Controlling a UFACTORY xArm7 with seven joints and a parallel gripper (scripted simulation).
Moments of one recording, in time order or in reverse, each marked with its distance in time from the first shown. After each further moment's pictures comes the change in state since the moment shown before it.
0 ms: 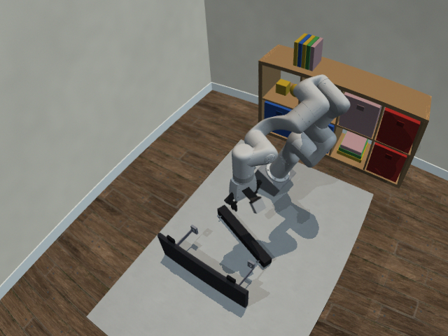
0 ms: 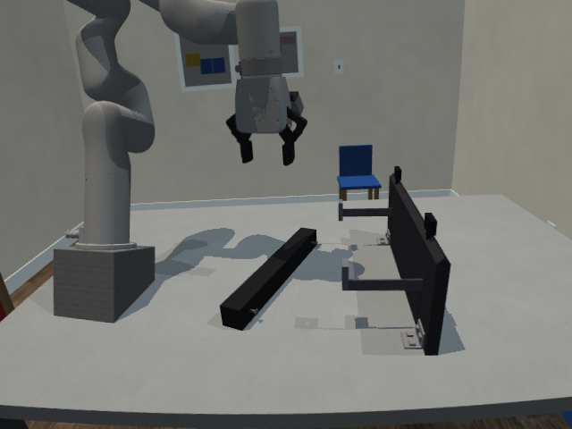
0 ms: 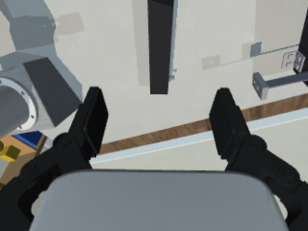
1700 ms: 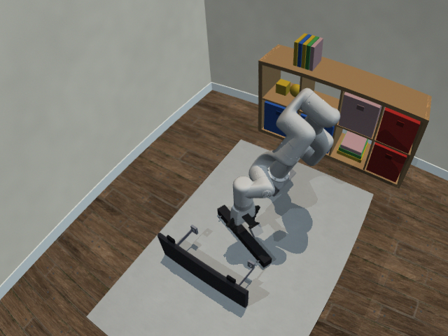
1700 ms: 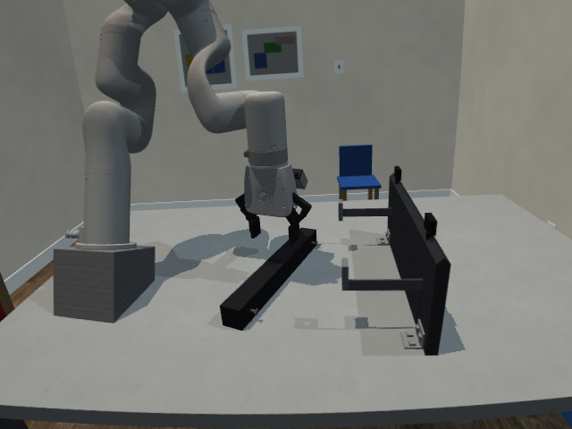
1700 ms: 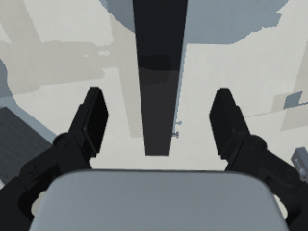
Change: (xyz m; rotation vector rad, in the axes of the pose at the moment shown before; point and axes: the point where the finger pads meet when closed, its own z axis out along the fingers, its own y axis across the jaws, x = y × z) arm 0.000 0.003 0.163 -0.002 0.000 0.000
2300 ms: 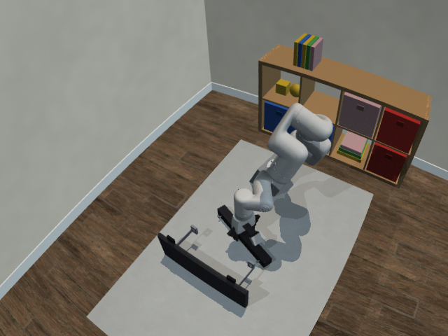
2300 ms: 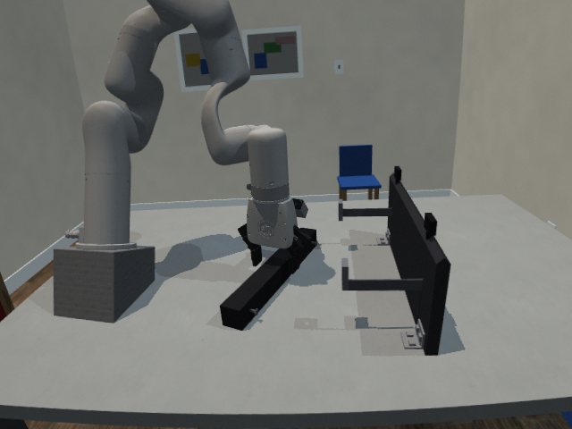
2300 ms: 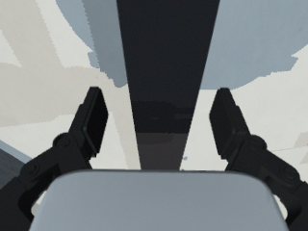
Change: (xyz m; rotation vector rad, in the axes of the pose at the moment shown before) arm 0.000 -0.003 0.069 0.007 -0.005 0.001
